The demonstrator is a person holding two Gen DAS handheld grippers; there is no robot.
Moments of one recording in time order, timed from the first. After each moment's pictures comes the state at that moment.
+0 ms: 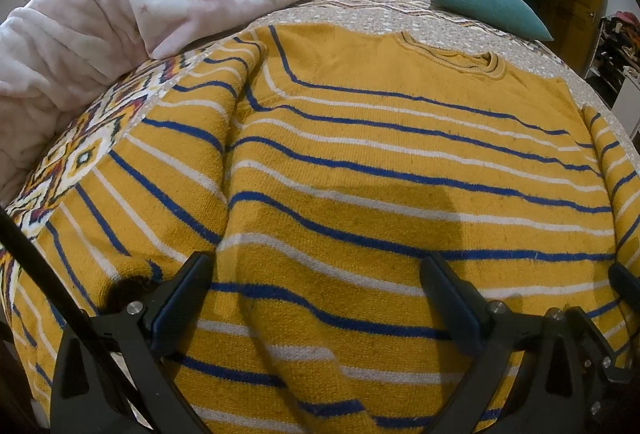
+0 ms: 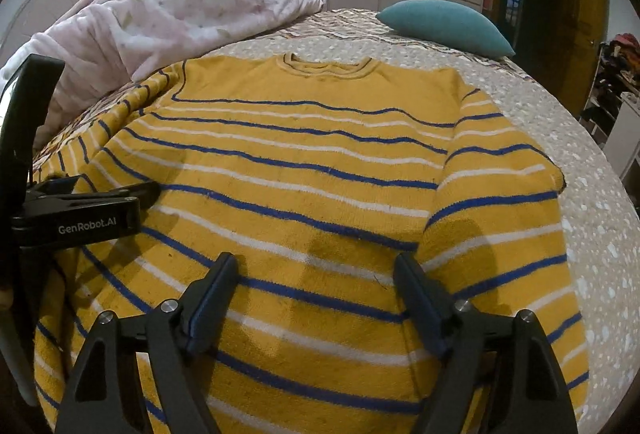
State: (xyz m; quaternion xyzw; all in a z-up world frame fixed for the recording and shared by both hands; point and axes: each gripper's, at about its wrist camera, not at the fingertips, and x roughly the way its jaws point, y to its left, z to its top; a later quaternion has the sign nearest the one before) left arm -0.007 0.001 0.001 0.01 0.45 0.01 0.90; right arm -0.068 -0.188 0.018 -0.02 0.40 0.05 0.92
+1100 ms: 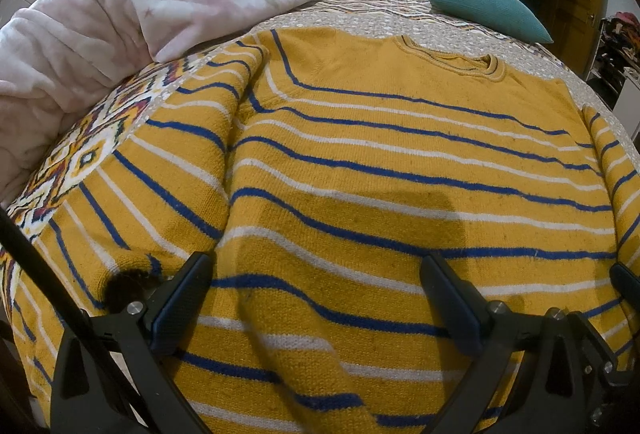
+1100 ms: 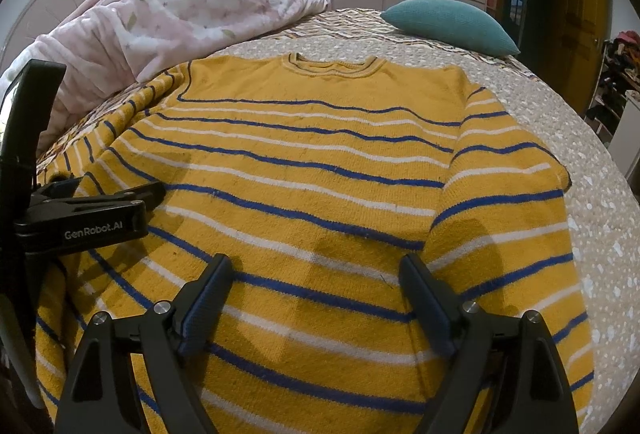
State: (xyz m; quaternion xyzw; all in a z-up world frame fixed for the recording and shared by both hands) left arm -0.011 0.000 -0.001 0.01 0.44 0.02 0.90; right arm -0.067 -0.190 0.018 -0.01 0.40 0.07 0.92
